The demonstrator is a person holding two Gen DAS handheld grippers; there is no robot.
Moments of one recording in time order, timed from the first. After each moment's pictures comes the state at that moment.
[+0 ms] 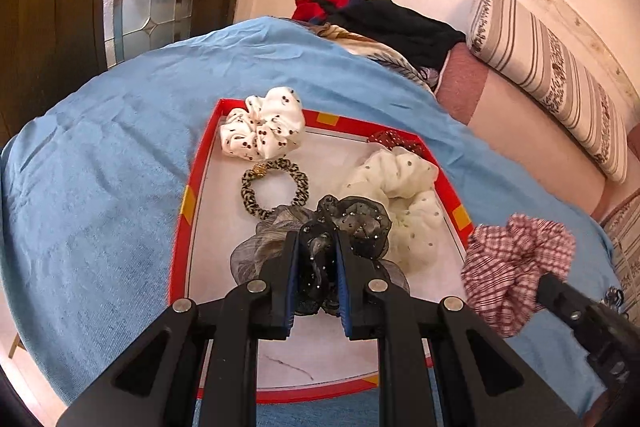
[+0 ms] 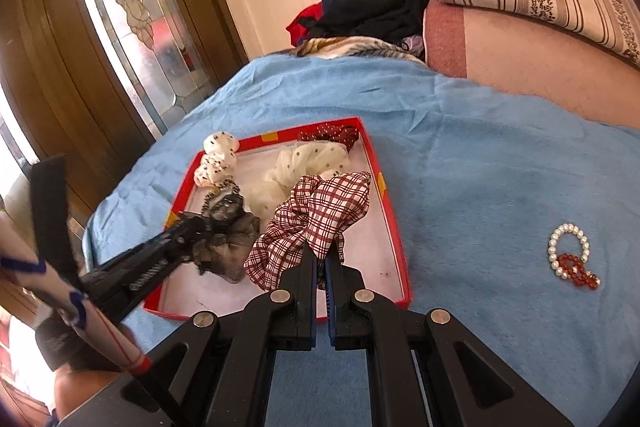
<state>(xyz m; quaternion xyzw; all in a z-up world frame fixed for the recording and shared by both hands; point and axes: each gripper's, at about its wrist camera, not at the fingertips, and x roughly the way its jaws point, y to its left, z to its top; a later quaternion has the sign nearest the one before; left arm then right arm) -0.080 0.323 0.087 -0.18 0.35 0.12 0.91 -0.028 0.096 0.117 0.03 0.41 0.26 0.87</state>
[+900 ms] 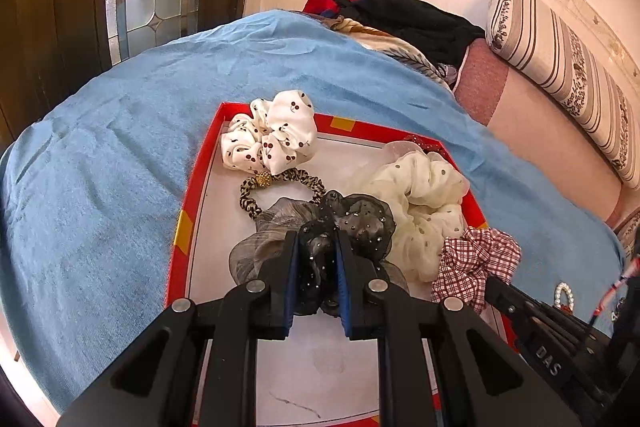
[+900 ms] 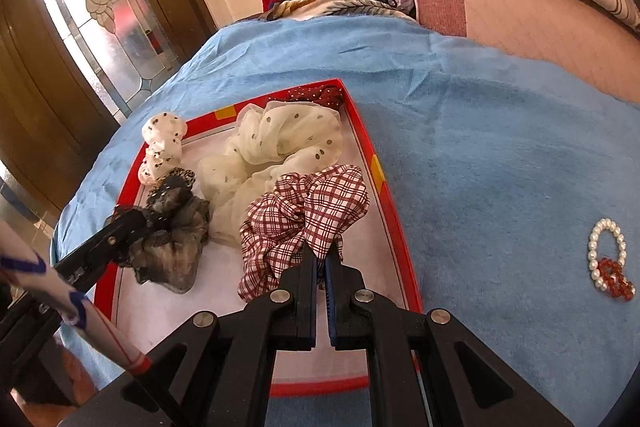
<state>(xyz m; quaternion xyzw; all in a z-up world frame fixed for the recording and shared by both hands) -0.051 0.333 0.081 -0.17 0.37 0.14 0.90 0.027 0.123 0.065 0.04 0.46 0.22 0.86</state>
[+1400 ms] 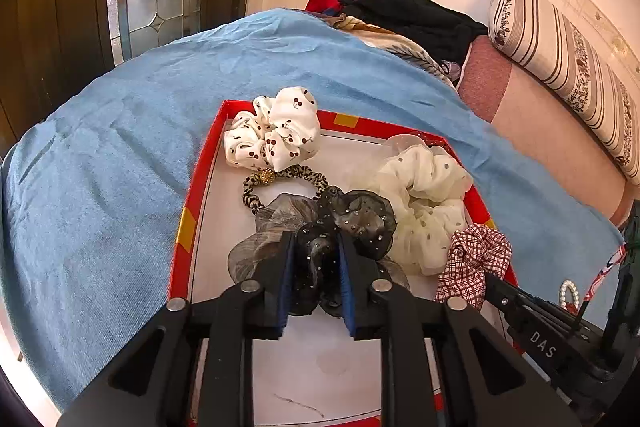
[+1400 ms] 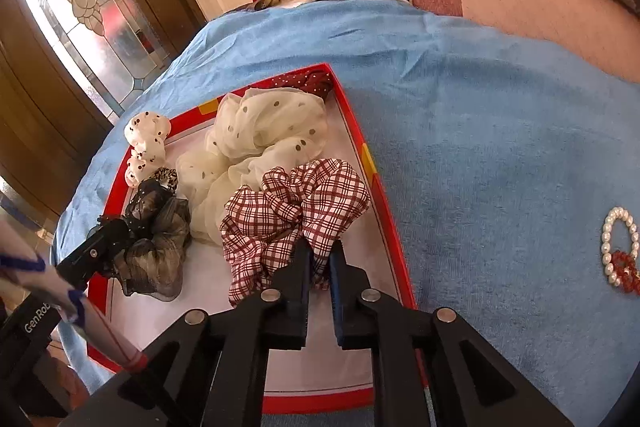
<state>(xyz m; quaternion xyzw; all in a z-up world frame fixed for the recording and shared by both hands) -0.052 0.331 0.079 -0.17 0.37 0.14 0.90 0.037 0.117 0.052 0.05 0.49 0.22 0.84</state>
